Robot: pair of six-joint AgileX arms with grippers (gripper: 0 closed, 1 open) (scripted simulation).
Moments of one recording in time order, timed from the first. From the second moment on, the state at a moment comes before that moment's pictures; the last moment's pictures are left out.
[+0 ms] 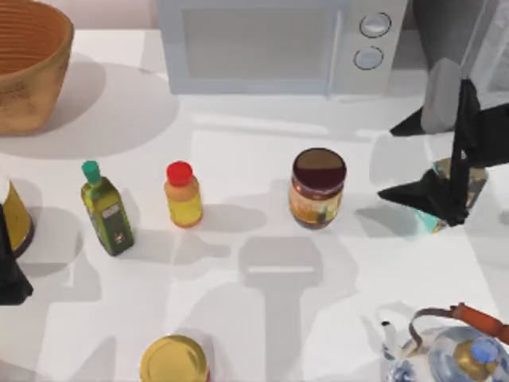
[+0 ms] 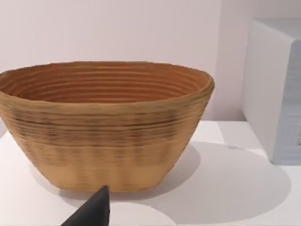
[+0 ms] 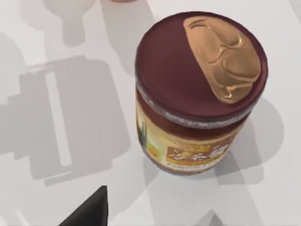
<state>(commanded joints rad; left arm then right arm) 0.00 0.00 0.00 0.00 0.00 0.00 0.15 1.76 1.08 -0.39 -0.78 -0.92</state>
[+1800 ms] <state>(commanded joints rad) 0.00 0.00 0.00 0.00 0.00 0.00 0.32 2.22 1.31 -0.20 -0.89 -1.00</state>
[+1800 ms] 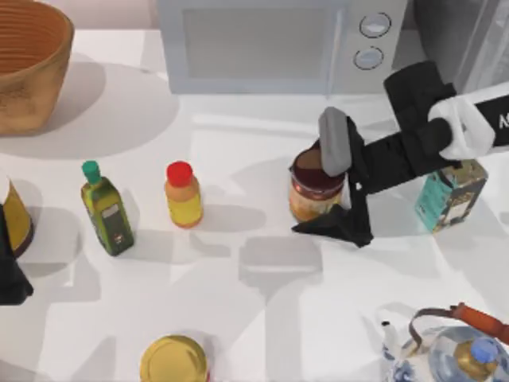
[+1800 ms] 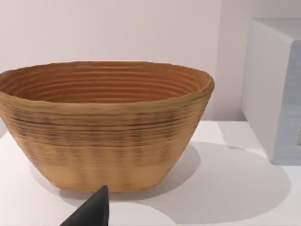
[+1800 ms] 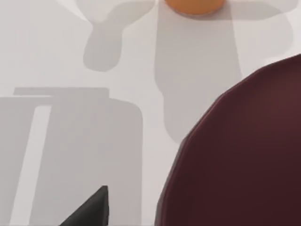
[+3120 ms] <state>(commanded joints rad) 0.00 0.00 0.00 0.00 0.00 0.00 0.32 2.22 1.31 -0.20 -0.89 -1.00</state>
